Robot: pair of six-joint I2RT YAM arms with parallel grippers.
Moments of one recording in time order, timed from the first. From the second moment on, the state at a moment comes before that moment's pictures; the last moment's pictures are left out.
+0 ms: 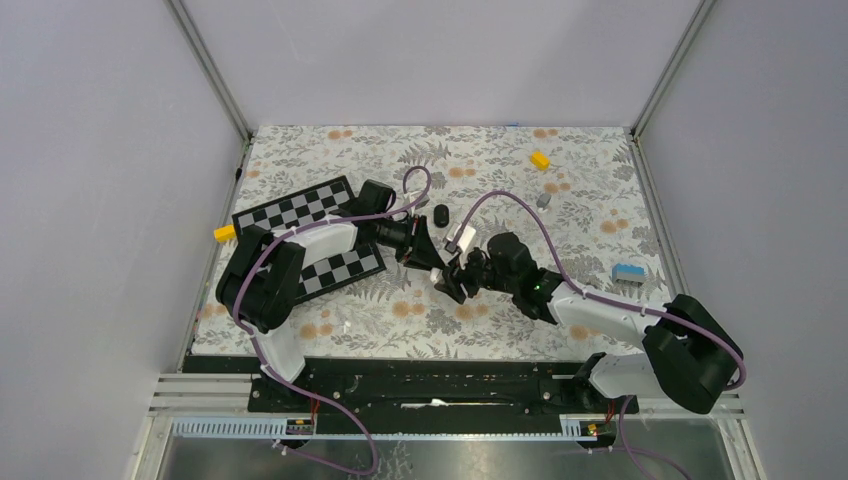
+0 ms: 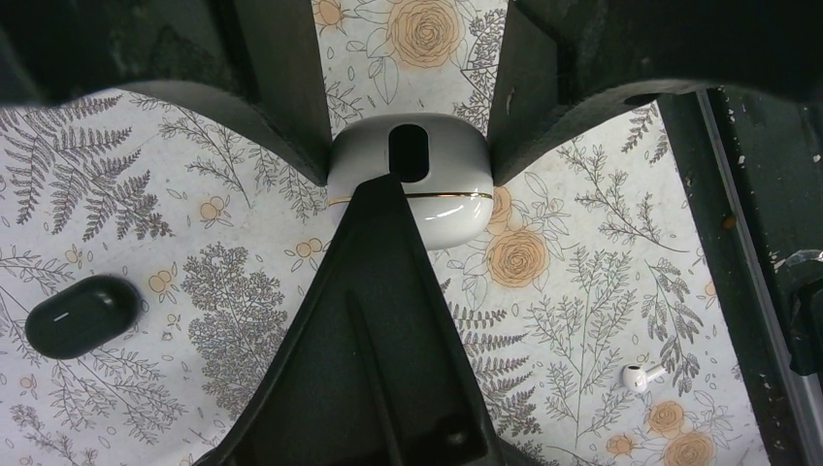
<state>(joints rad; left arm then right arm) -0.46 1.77 1.04 -0.13 1.09 -0.65 0.79 1.31 0.59 0.26 -0.30 -0.10</state>
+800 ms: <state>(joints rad) -0.46 1.78 1.02 -0.10 1.18 -0.67 0.79 1.29 0.56 0.27 -0.25 -0.08</state>
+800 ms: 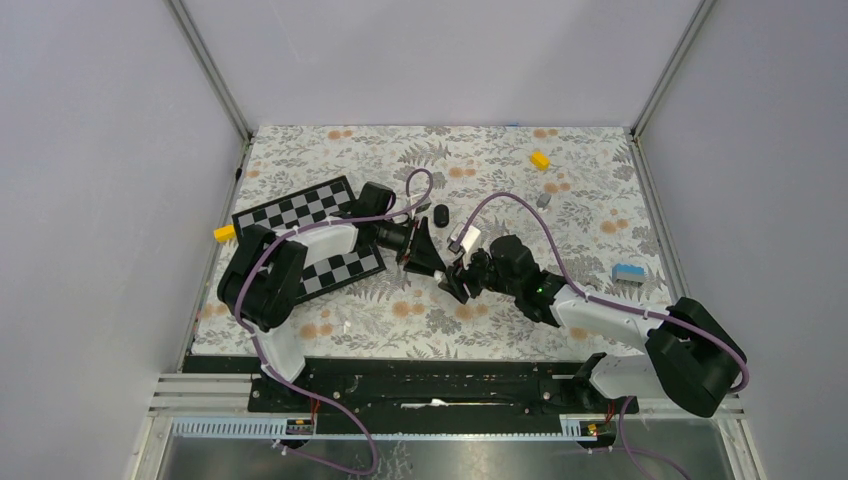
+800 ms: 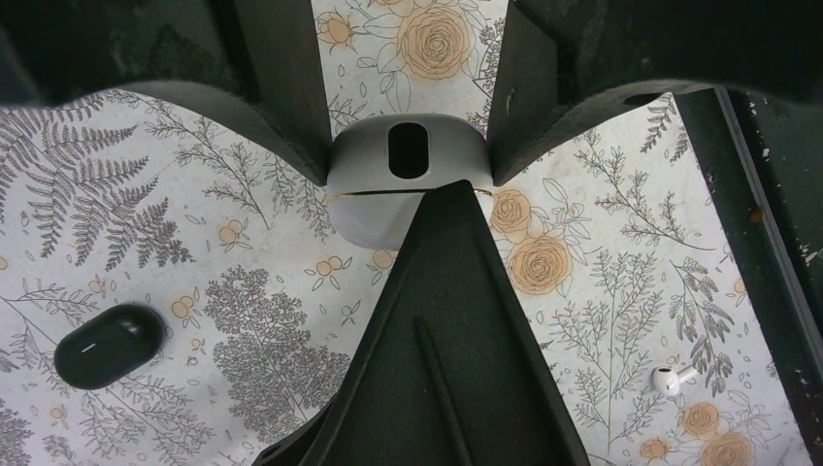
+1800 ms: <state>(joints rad) -0.42 1.78 0.98 0.01 1.17 -0.74 0.73 1.21 0.54 0.28 -0.23 0.15</state>
